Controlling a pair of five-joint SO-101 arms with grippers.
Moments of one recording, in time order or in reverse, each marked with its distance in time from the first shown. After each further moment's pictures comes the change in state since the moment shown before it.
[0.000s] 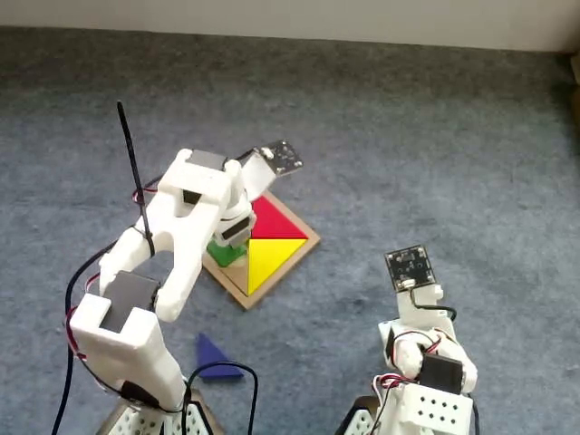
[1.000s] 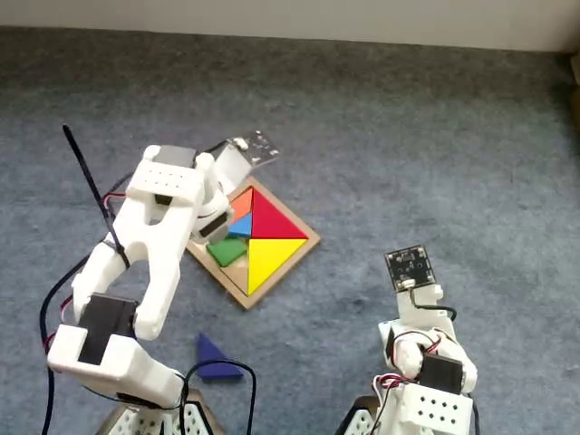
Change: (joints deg) left arm -6.3 -9.7 3.8 2.9 -0.3; right arm 0.0 0.0 0.0 0.0 0.0
